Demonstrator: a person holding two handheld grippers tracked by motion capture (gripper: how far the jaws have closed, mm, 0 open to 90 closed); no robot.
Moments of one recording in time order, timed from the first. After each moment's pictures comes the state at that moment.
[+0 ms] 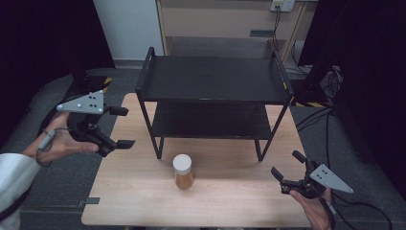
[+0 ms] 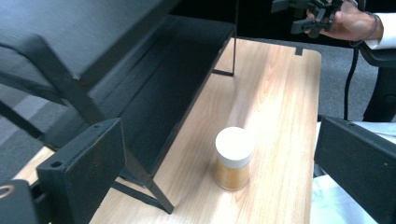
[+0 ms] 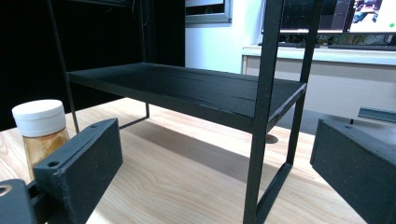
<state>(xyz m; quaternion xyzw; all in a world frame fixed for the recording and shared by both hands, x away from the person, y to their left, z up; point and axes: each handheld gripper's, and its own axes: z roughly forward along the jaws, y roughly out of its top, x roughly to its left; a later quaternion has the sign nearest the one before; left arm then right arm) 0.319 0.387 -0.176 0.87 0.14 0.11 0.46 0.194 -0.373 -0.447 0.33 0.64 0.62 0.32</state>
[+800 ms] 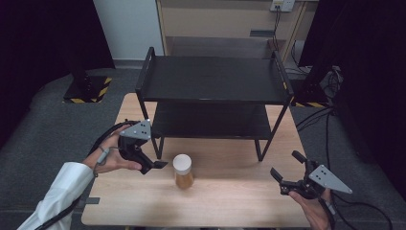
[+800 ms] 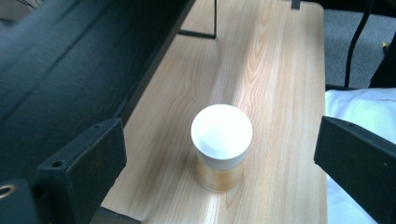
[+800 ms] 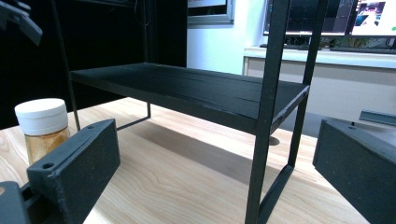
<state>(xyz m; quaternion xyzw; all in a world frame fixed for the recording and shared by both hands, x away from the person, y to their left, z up) 0.352 0.314 -0.262 0.90 0.12 0.07 0.41 0.194 -0.372 -0.447 0.32 0.64 0.62 0.32</state>
